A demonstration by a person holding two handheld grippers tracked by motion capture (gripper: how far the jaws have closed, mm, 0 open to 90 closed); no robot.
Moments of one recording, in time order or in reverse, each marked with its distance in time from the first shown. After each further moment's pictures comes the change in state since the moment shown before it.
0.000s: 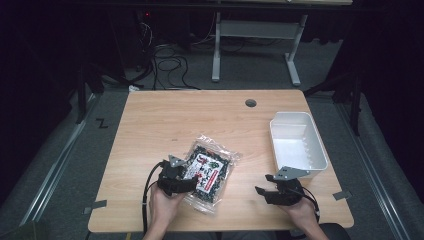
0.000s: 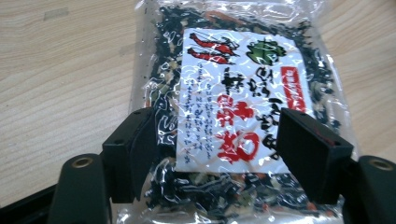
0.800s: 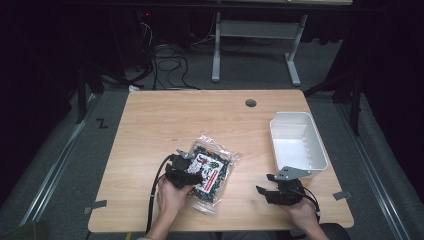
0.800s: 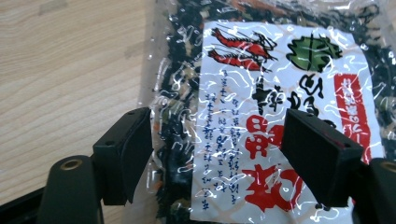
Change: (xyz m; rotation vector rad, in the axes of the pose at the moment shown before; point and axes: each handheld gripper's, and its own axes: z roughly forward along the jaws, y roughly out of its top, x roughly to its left) left arm -0.005 0.013 0.037 0.089 0.092 0.028; right arm 0.000 -0.001 -0.002 -0.010 -0.019 0.004
